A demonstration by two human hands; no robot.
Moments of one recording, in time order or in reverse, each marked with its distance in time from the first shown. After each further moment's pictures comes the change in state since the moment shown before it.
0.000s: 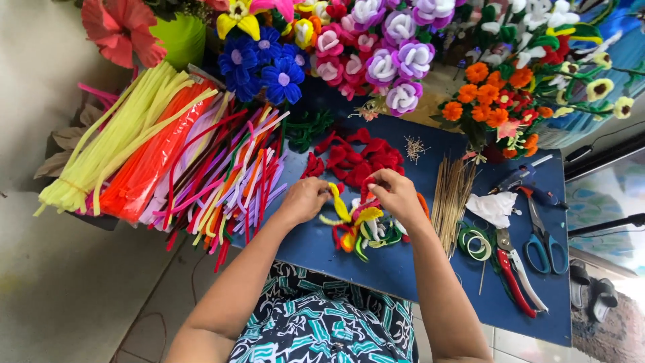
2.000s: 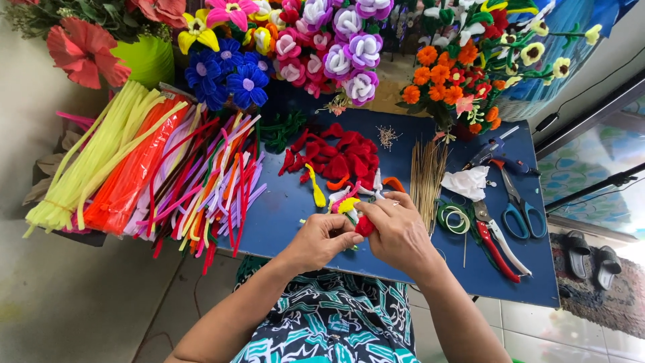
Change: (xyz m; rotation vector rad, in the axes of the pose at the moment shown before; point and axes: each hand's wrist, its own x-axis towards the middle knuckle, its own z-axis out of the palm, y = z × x) left_hand -0.112 0.134 -0.014 -0.820 -0.201 0.239; right_hand -0.120 -0.076 -0.054 -0.488 0.298 -0.722
